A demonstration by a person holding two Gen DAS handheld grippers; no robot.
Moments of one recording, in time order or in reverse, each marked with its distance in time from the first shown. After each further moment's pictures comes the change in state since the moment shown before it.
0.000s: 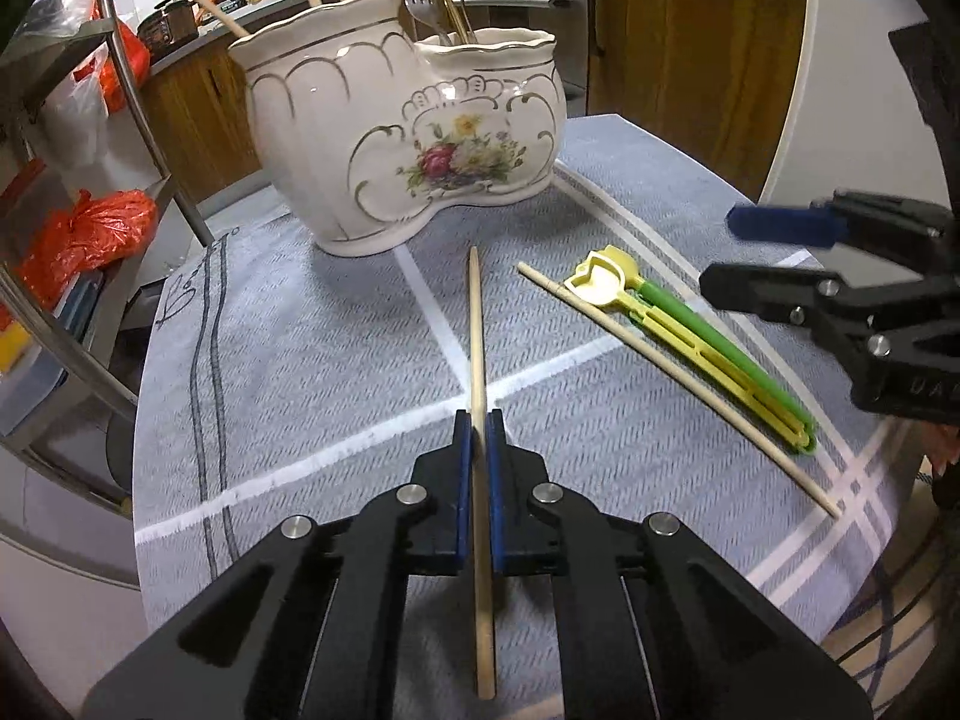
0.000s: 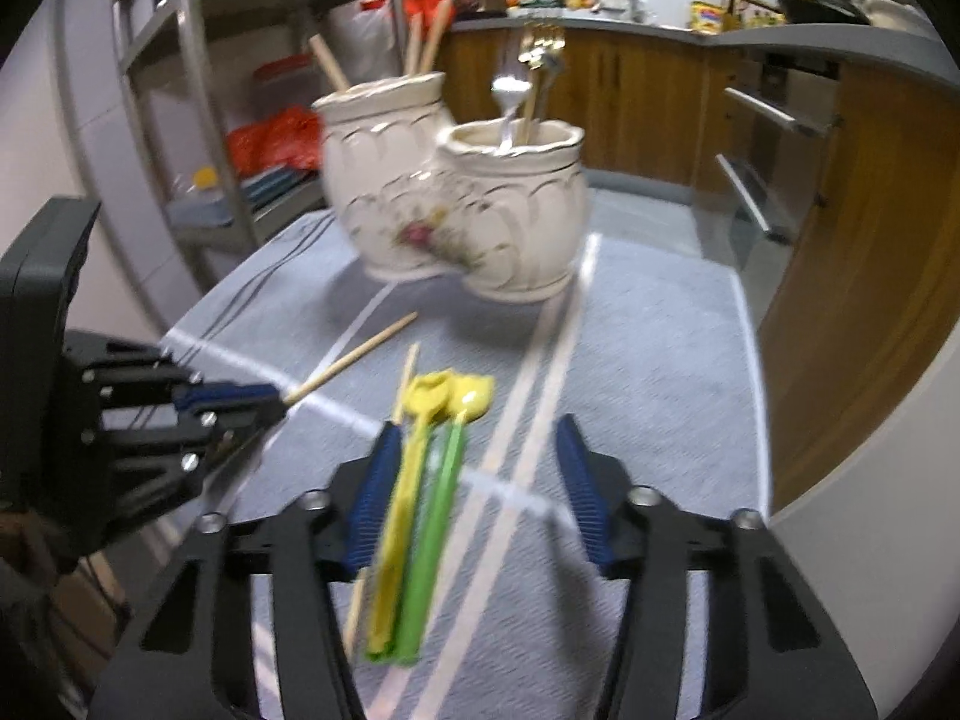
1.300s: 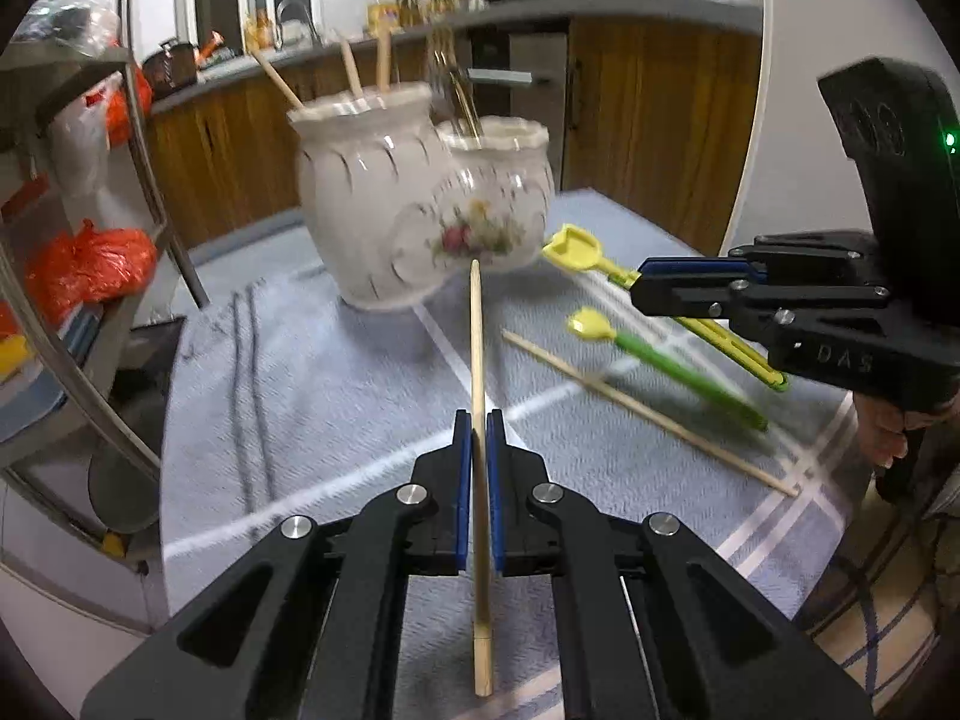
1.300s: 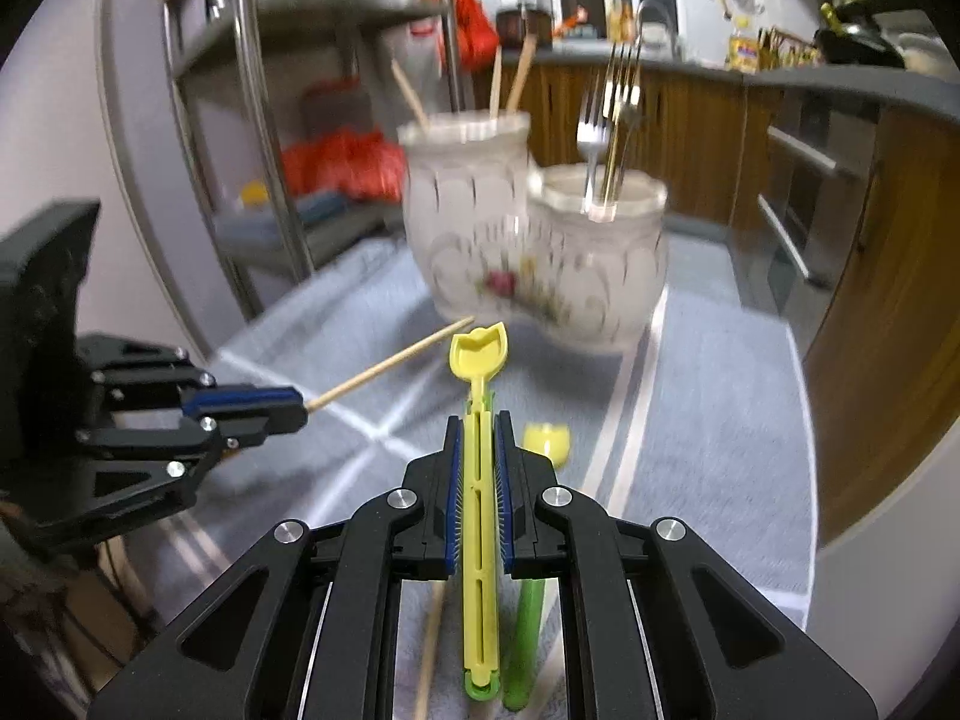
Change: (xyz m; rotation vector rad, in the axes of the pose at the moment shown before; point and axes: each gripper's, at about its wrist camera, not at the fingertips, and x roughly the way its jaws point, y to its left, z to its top) left arm -0.043 0.024 -0.017 -0.002 -0.219 -0.092; right arm -0.016 0.022 0.015 -0.028 -0.154 0.069
